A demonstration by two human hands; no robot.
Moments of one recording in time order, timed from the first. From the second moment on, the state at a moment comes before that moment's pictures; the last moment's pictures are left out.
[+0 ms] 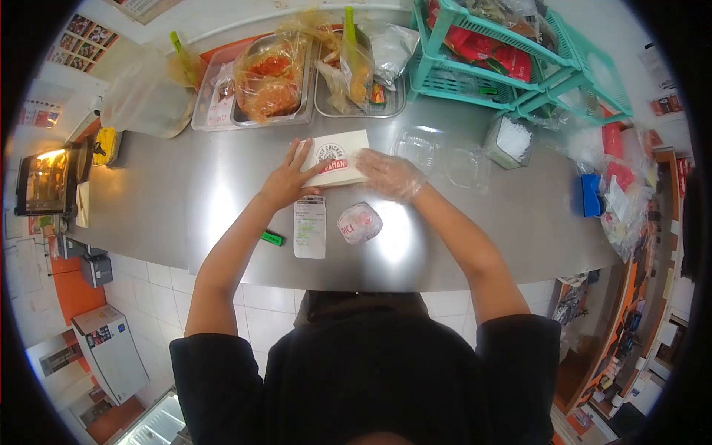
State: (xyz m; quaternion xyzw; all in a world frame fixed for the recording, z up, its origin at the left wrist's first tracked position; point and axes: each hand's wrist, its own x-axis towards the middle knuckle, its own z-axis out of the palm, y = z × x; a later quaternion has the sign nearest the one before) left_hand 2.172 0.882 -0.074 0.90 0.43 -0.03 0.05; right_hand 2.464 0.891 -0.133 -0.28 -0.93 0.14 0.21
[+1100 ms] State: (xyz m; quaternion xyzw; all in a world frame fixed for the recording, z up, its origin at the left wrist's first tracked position) left_hand 2.297 0.829 -0.079 0.81 0.48 0.31 0.14; right_hand 2.433 0.746 -0.107 -0.49 -0.75 0.37 0.25
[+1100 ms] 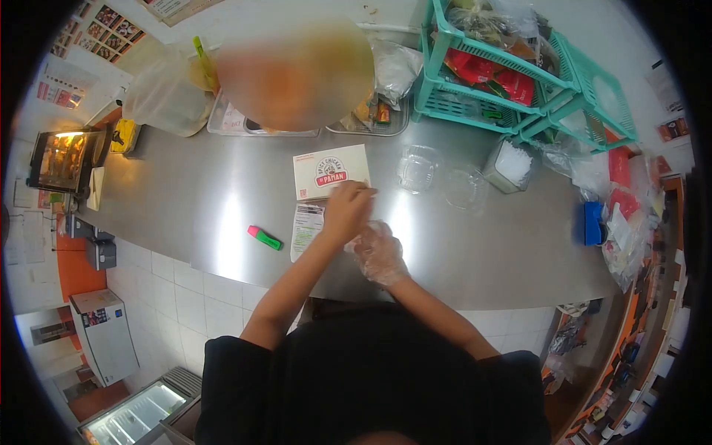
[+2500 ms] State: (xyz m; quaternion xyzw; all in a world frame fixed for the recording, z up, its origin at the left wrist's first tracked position) left_hand 2.372 0.732 -0.098 0.79 0.32 0.23 0.46; right_hand 2.577 0.692 -0.045 -0.63 -0.49 0.46 0.39
